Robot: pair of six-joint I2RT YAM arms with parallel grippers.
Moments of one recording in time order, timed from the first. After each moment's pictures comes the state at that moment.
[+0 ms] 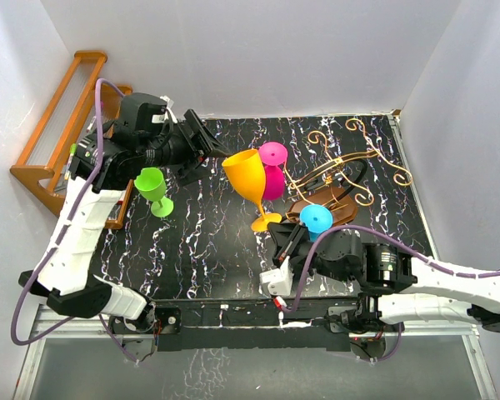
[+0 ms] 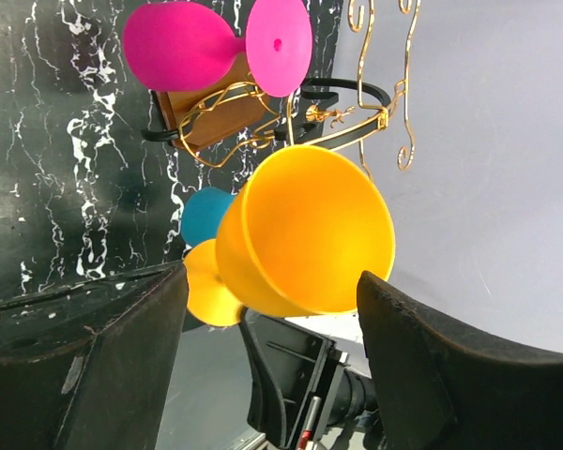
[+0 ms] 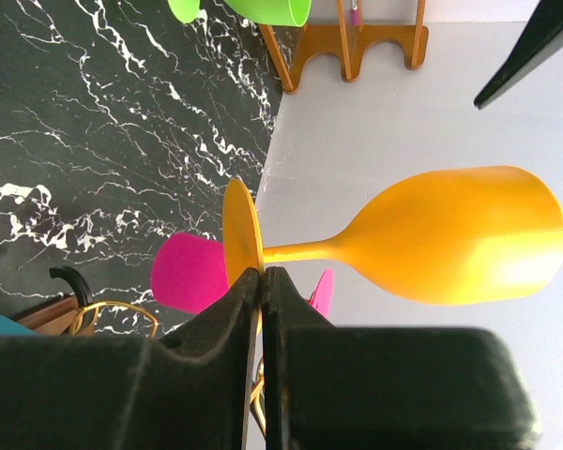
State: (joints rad) left arm -0.55 1.41 2.01 -1.26 0.21 -1.05; right arm 1.35 0.80 0.92 -0.45 0.26 -1.33
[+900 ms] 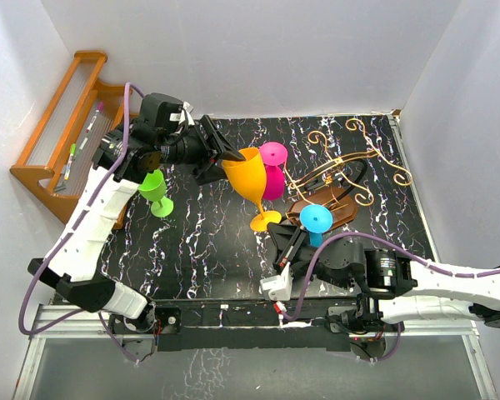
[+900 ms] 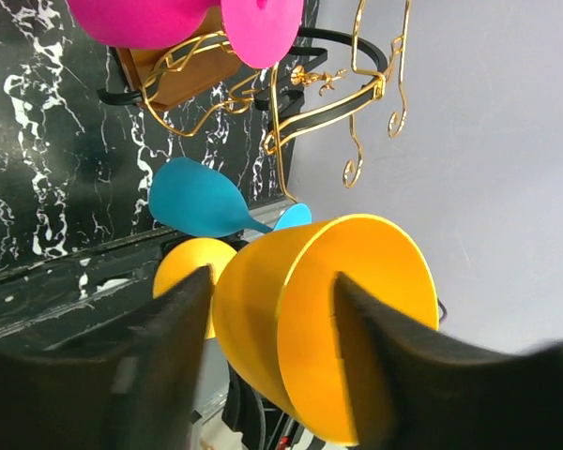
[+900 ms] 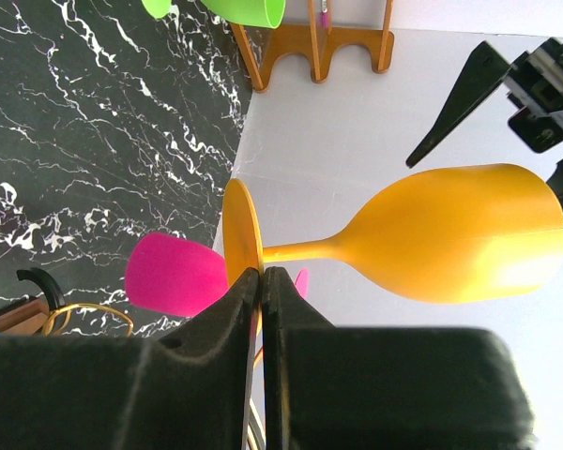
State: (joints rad) left arm -0.55 1.46 1.91 -1.14 0.36 -1.10; right arm 1.42 0.77 0.85 -0.36 0.35 -1.41
